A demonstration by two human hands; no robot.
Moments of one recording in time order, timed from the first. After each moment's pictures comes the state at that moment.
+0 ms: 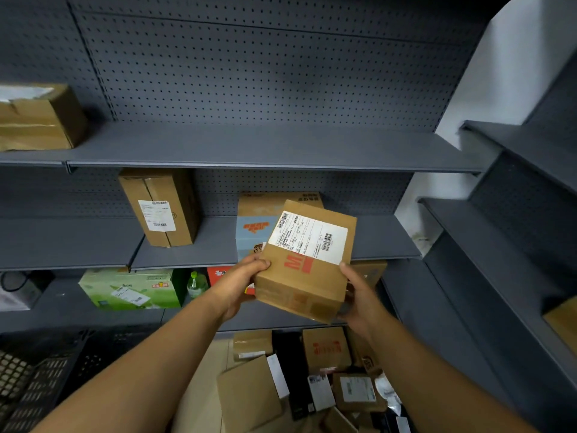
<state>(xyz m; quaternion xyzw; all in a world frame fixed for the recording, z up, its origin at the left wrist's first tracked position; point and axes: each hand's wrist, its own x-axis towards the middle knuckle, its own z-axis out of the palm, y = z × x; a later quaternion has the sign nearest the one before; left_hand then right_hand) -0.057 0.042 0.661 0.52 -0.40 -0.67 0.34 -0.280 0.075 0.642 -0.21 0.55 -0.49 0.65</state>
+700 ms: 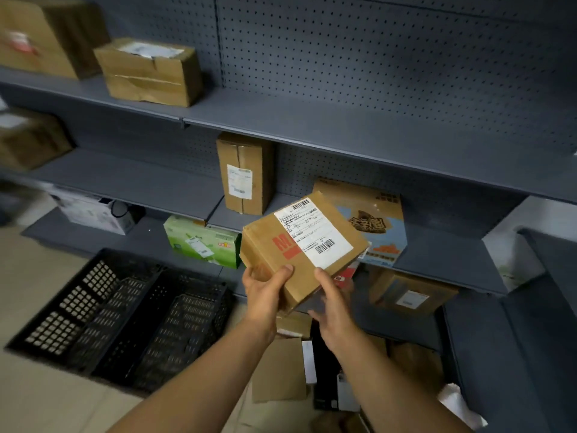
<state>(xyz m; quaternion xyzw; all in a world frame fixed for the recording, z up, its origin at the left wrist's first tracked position) -0.013 0.102 0.614 0.56 -0.13 -0.55 0.61 -0.126 0.077 0.601 -0.26 0.53 -0.47 0.65</state>
